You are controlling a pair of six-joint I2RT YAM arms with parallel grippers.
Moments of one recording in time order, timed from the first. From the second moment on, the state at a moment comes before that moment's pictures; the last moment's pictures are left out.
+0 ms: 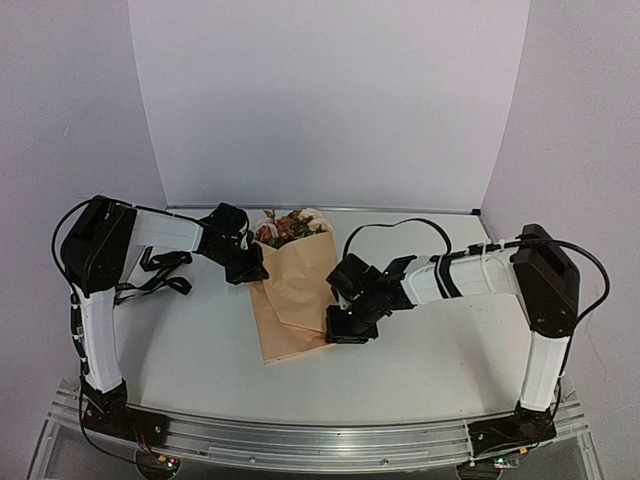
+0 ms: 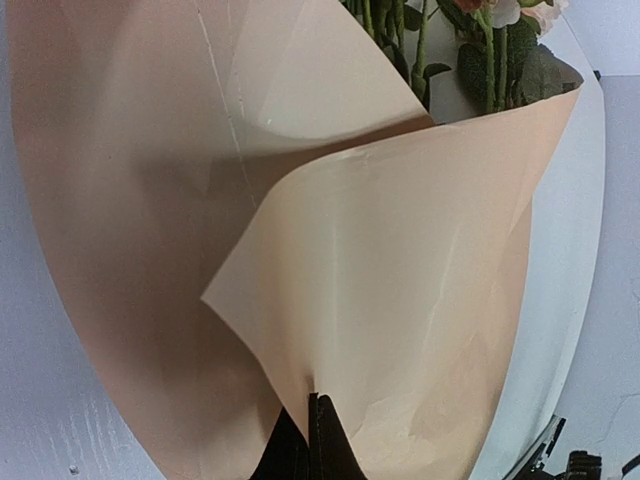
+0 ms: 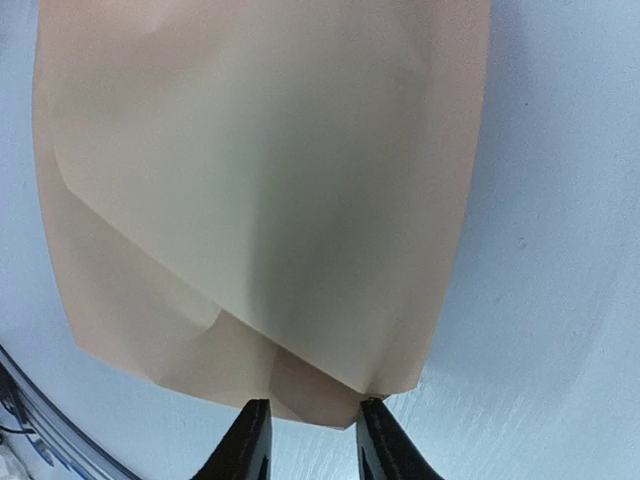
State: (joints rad) left arm -0.48 2.02 1.32 -0.26 0.35 -0.72; right arm 0.96 1.94 1.26 -0.46 -0.09 0.81
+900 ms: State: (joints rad) left arm -0.48 2.02 1.31 -0.26 0.36 -0.68; right arm 1.04 2.03 1.39 -0.53 -0.07 0.80
